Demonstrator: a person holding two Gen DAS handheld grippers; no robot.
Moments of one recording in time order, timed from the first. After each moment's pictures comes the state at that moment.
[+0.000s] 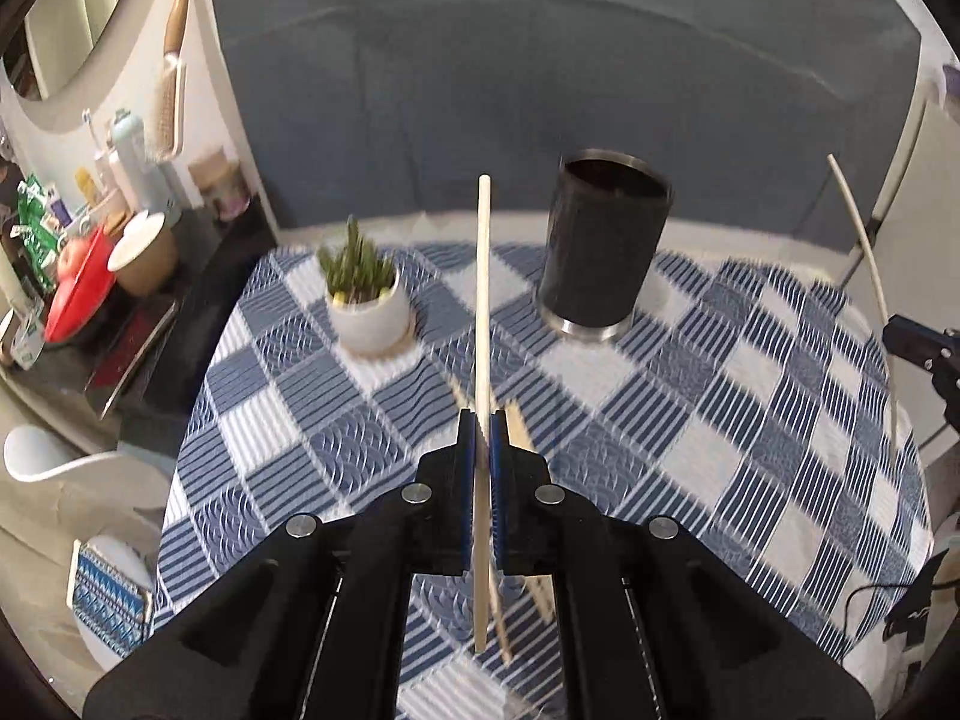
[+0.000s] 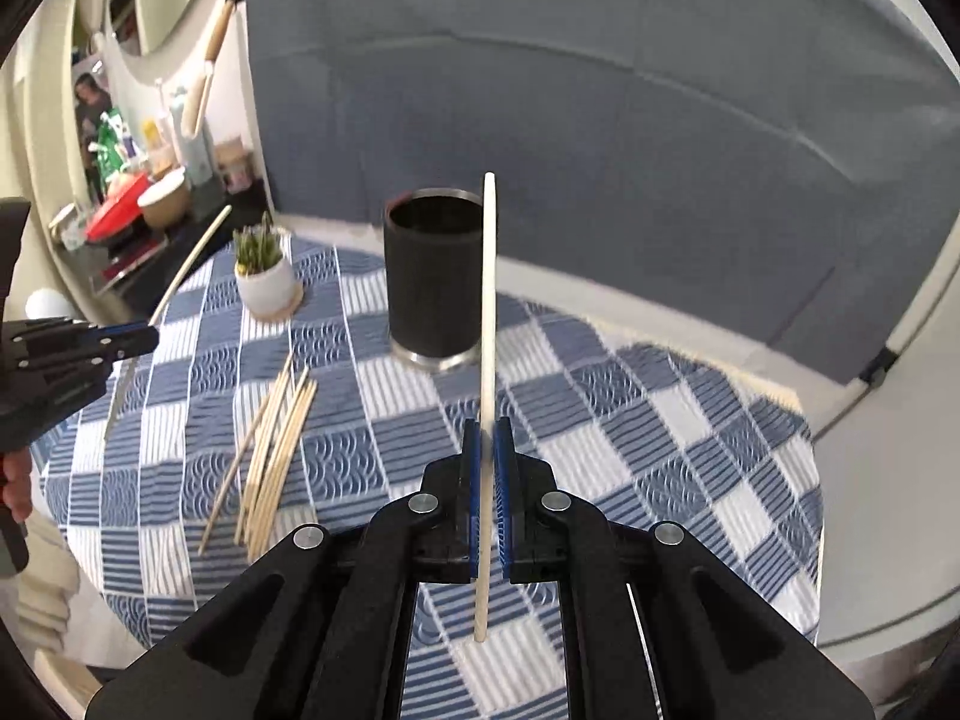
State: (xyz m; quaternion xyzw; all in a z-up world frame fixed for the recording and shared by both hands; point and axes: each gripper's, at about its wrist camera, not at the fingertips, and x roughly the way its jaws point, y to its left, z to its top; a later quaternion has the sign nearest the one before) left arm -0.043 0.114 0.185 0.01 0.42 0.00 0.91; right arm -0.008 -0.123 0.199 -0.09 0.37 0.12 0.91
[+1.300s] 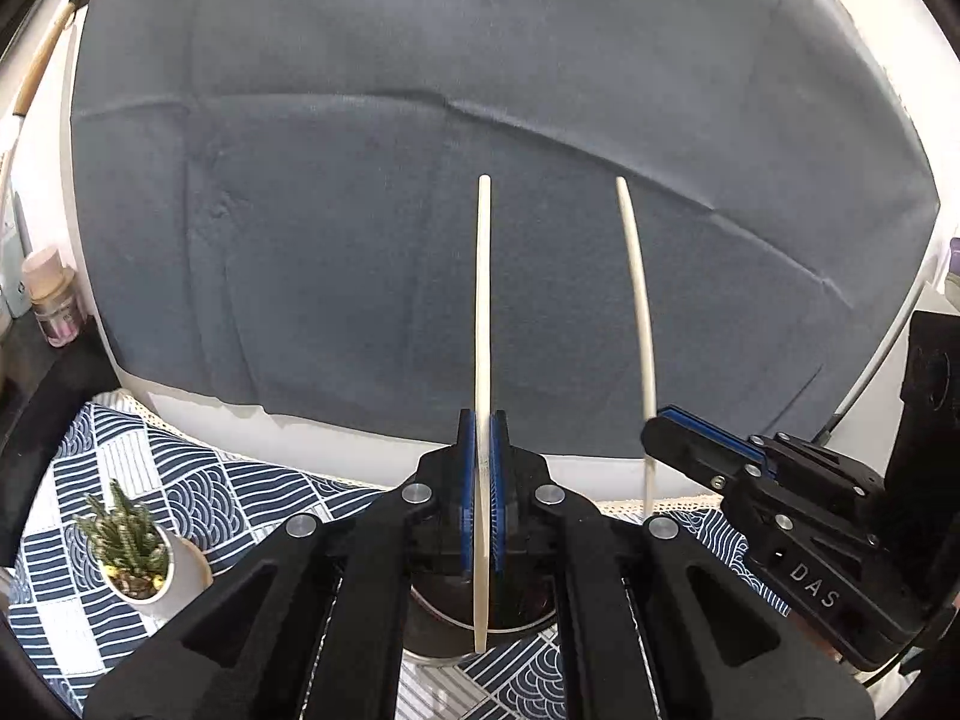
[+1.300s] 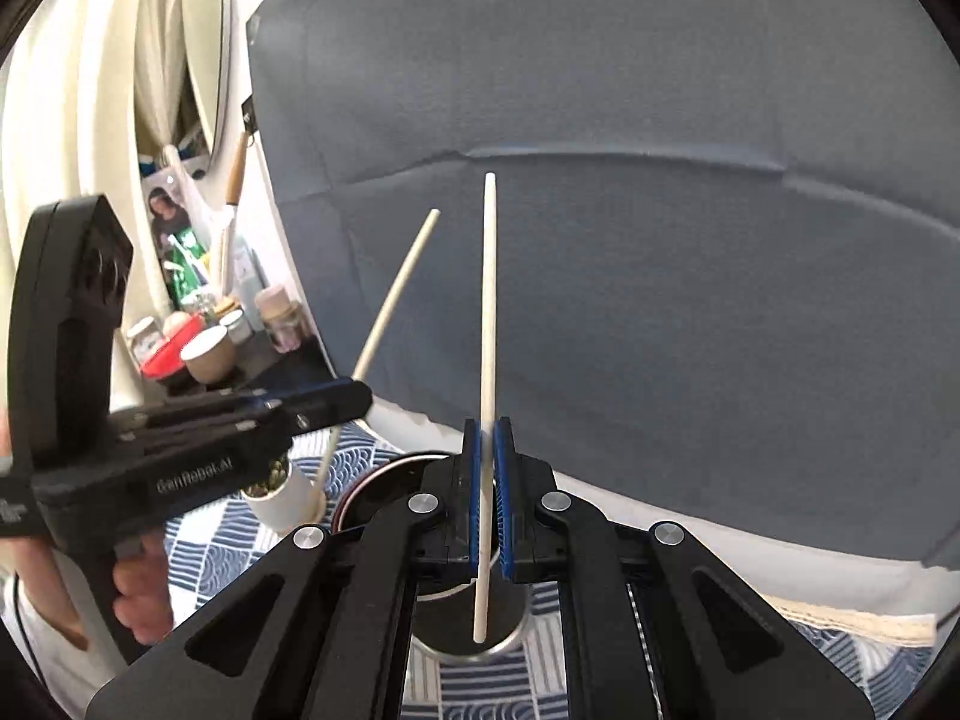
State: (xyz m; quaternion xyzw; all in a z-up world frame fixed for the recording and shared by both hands) left arm 0.166 0.056 0.198 -0.12 0.30 -0.06 0.94; right arm 0.216 -0.112 0.206 0.00 0.26 0.31 0.92
